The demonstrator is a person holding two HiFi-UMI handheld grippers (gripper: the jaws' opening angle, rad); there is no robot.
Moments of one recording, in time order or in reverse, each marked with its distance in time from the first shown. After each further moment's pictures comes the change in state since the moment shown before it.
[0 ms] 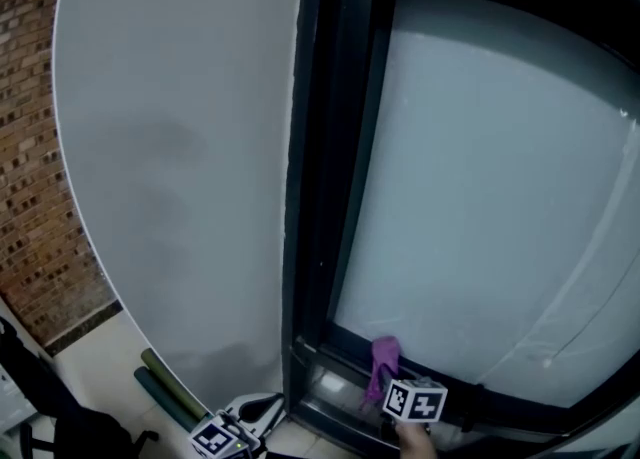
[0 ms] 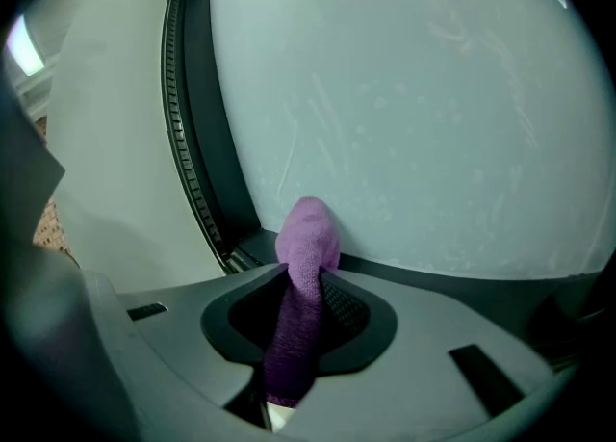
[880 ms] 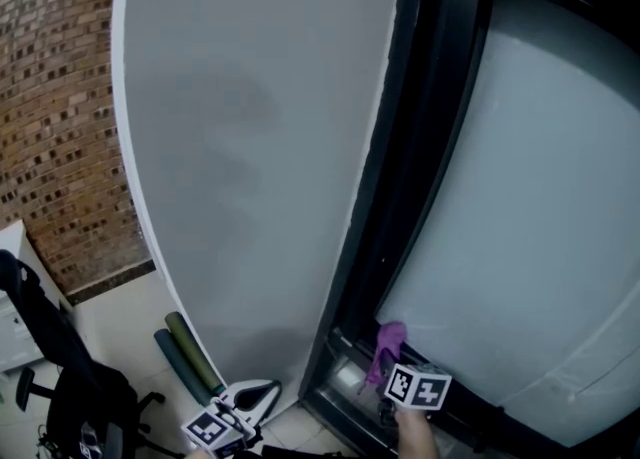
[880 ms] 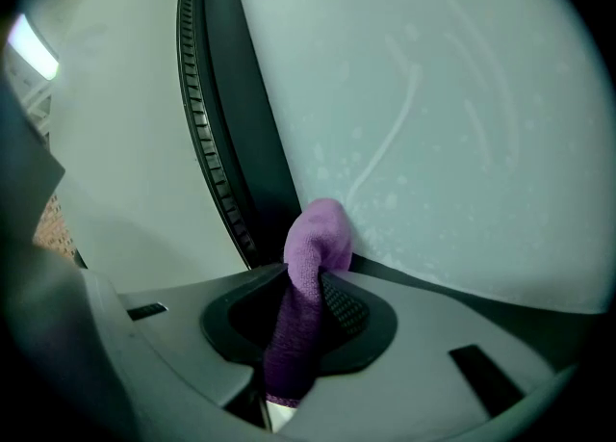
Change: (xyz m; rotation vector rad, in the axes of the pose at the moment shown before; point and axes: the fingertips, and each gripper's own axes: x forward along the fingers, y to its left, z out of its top) left arm -0.050 0.030 0.011 0.011 -0.044 0.212; right arm 0.053 0.070 0.020 -0.084 0.063 0.158
